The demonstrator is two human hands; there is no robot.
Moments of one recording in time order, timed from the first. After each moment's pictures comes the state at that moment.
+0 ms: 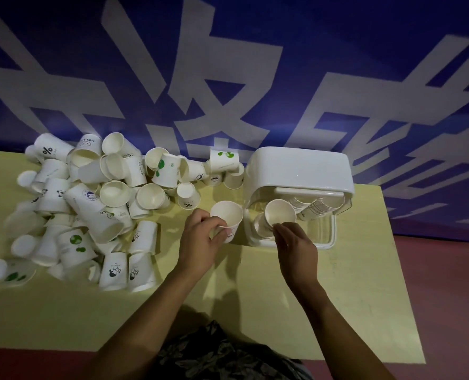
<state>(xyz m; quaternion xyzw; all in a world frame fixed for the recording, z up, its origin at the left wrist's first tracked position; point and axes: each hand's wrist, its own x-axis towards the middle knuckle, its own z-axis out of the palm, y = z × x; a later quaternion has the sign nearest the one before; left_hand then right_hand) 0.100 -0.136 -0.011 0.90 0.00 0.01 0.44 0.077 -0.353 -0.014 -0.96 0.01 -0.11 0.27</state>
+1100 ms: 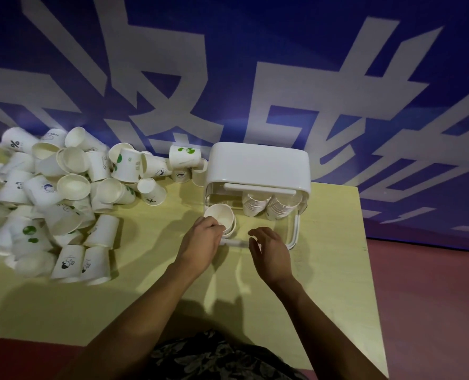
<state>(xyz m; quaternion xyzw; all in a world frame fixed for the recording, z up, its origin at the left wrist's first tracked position) 0.105 -0.259 -0.038 0.97 -0.10 -0.06 0.23 0.085 -0.450 -0.060 -0.95 -0.03 0.02 0.32</state>
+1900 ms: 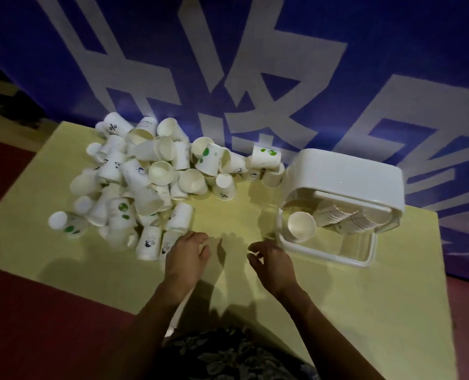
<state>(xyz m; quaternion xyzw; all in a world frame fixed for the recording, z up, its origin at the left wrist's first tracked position) 0.033 -0.069 -0.045 0.96 0.13 -0.04 0.26 0.065 -0.285 -0.057 -0.92 -0.09 0.17 0.33</state>
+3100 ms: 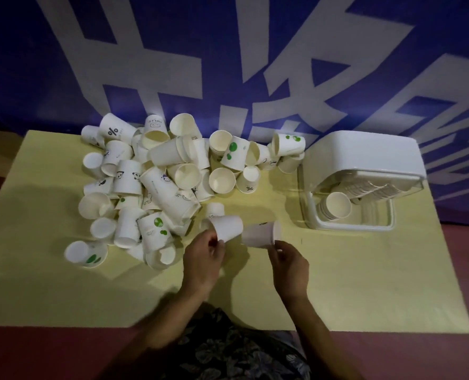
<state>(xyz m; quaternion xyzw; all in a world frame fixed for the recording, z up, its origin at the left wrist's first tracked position) 0.033 0.050 -0.032 0.87 0.14 -0.07 0.48 0.009 -0.136 -0.047 -0.89 0.23 0.01 0.38</state>
